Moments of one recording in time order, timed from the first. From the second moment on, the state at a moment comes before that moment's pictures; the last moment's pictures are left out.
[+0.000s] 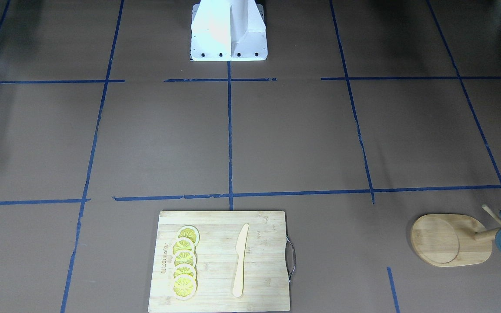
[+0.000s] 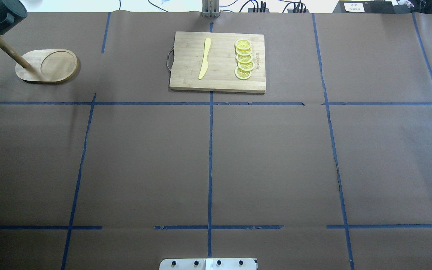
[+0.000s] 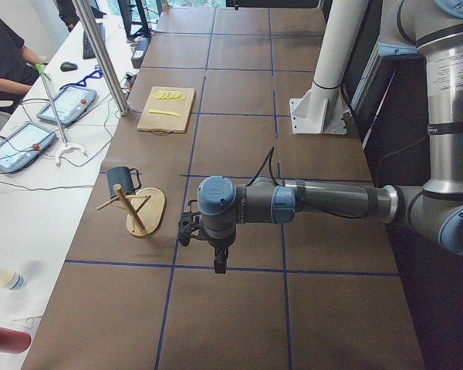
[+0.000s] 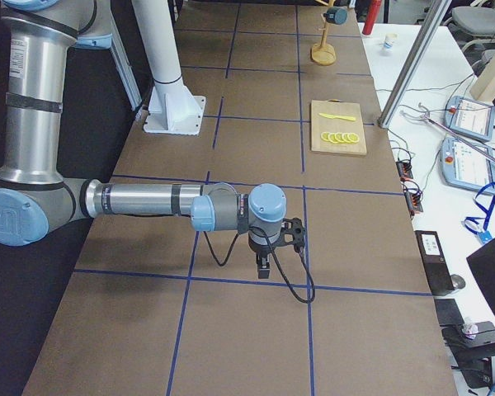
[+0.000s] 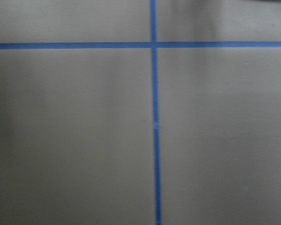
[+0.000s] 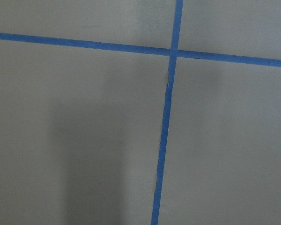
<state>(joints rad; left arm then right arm) -1.59 -1.41 -1.79 -1.49 -2.32 0.04 1.50 -1.73 1.75 -1.52 2.36 0.00</state>
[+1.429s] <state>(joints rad) -1.58 -1.38 -1.77 -1.50 -2.36 0.04 1.51 -1.69 1.75 -1.57 2.37 0.00</state>
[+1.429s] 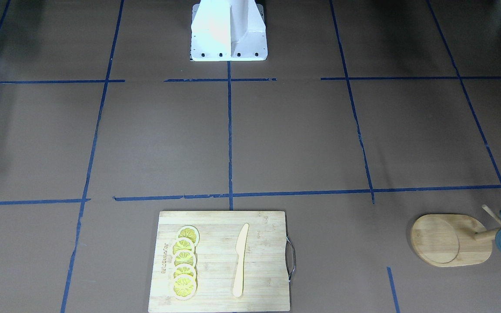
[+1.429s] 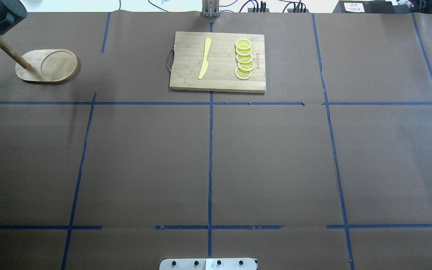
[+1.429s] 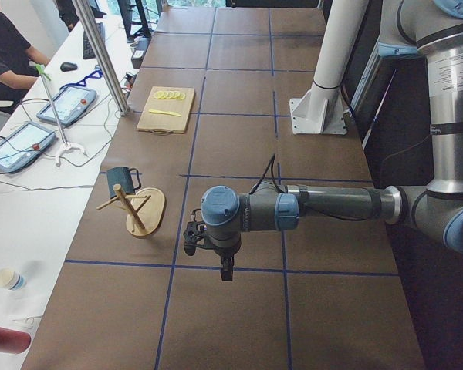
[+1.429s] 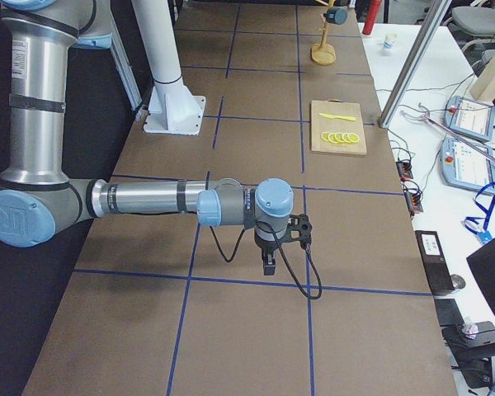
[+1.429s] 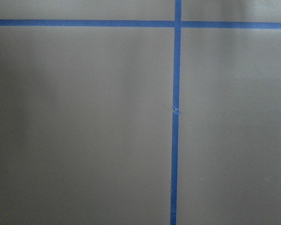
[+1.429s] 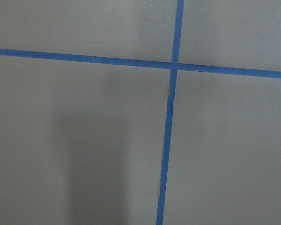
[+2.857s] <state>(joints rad) -1.55 -1.38 -1.79 -1.50 -2.36 0.04 1.51 -1.69 1.76 -1.56 2.36 0.01</state>
